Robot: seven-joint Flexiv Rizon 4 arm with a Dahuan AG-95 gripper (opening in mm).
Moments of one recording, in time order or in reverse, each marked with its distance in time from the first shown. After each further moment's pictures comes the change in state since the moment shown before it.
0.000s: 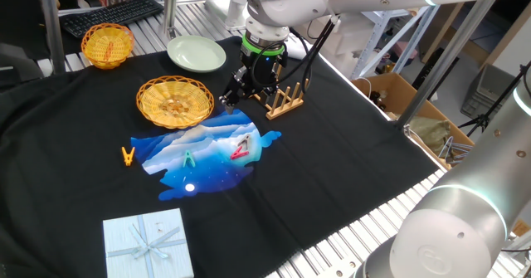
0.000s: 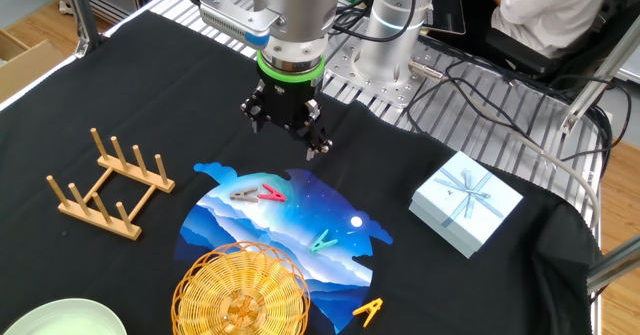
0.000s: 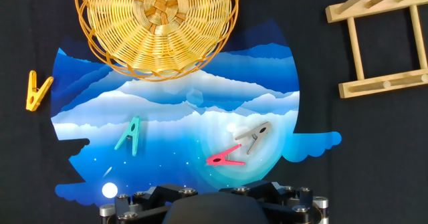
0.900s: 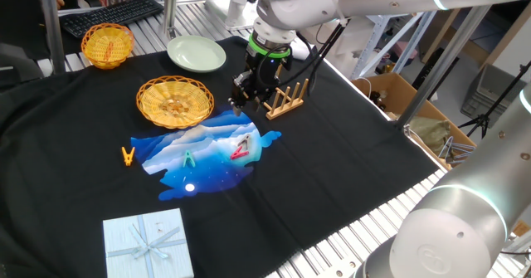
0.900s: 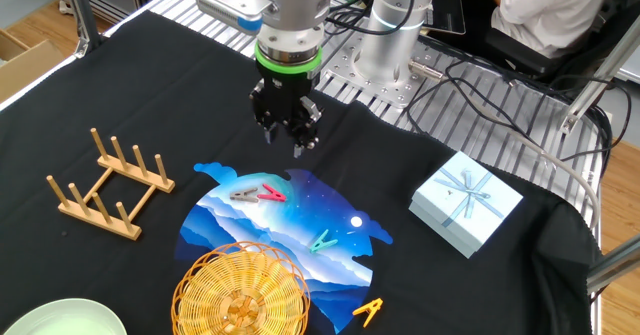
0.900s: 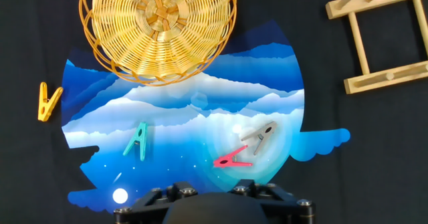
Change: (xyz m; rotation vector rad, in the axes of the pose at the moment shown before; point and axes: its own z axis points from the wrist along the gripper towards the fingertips) arm 0.000 0.001 0.000 -0.053 -0.031 0.041
